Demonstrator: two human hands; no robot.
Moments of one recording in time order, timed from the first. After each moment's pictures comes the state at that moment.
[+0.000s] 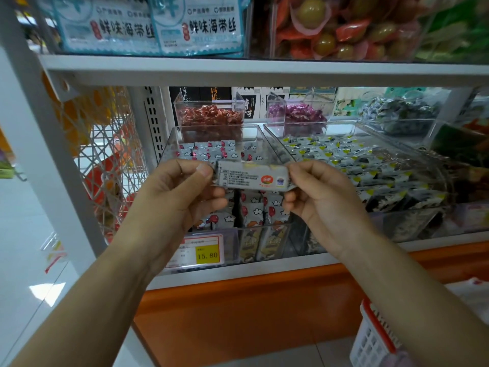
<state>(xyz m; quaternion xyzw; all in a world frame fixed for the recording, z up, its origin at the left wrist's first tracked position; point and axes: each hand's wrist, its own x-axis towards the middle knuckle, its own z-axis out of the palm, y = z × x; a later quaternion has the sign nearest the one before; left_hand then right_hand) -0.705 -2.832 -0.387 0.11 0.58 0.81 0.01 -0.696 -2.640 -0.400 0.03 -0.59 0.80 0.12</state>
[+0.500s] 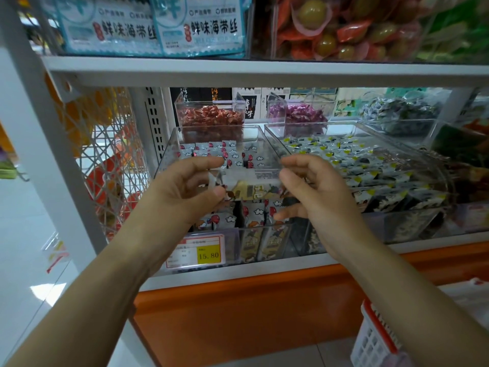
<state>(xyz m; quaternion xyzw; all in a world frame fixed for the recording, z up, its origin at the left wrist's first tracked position) -0.704 -2.841 -0.388 0.18 0.73 0.66 0.00 -0.693 -2.640 -0.403 0.08 -0.72 0.66 0.18</state>
